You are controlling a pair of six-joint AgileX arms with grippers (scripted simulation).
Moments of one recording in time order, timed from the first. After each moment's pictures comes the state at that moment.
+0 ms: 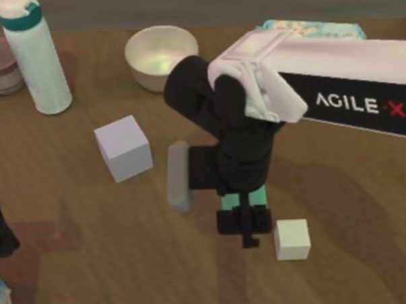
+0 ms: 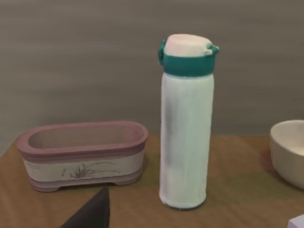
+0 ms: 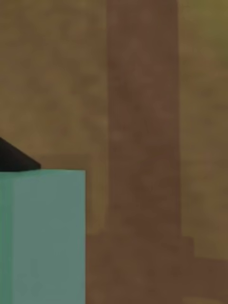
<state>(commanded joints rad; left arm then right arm) 0.00 0.00 0.00 0.00 0.00 0.00 0.80 2.08 1.62 -1.09 -0.01 -0.75</state>
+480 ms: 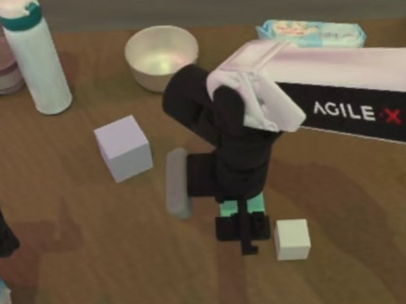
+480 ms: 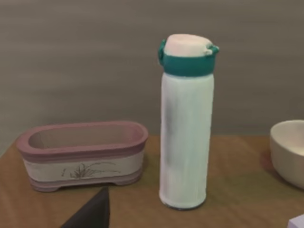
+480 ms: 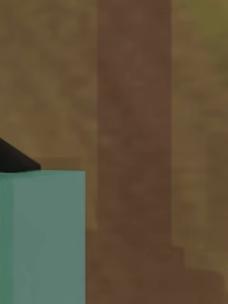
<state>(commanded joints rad) 0.00 0.00 0.00 0.00 0.00 0.00 0.81 2.09 1.59 -1.05 -0.01 -0.75</state>
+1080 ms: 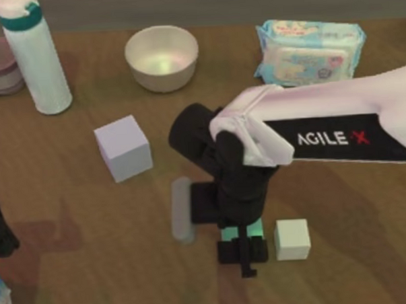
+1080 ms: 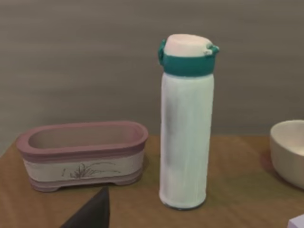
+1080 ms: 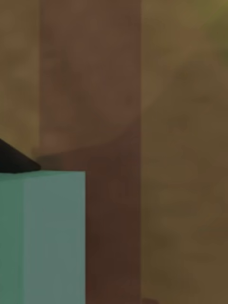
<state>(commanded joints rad) 0.00 0.00 0.00 0.00 0.00 0.00 0.81 2.16 1.45 -0.85 -0.01 -0.75</state>
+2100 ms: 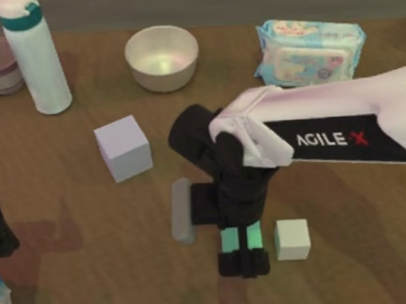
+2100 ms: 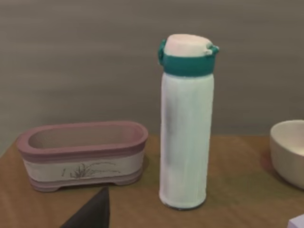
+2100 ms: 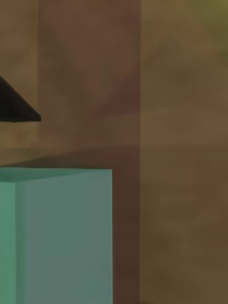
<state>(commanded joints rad) 0.00 0.00 0.00 0.00 0.00 0.00 0.81 2.16 1.45 -0.85 -0.01 -0.75</state>
